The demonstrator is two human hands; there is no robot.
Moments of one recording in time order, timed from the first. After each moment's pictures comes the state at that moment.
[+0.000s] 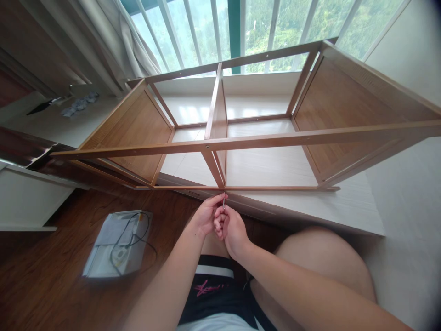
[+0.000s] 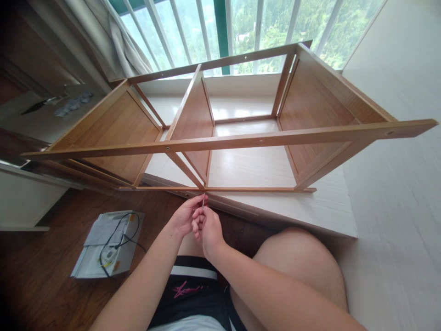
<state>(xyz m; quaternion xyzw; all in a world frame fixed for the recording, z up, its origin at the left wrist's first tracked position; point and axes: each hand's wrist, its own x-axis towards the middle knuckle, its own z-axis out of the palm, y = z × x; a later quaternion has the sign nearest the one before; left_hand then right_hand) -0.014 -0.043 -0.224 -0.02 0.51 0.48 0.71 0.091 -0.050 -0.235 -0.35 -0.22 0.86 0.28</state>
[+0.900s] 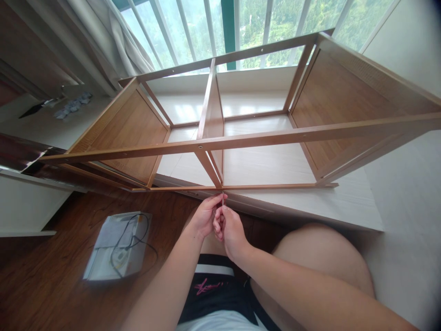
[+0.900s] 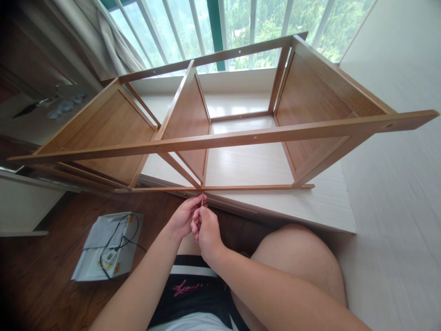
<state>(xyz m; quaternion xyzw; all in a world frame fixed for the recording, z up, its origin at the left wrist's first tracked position) -0.008 -0.044 -0.228 0.03 0.52 0.51 0.68 0.090 -0.054 -0.235 -0.36 -0.22 0.85 0.32</state>
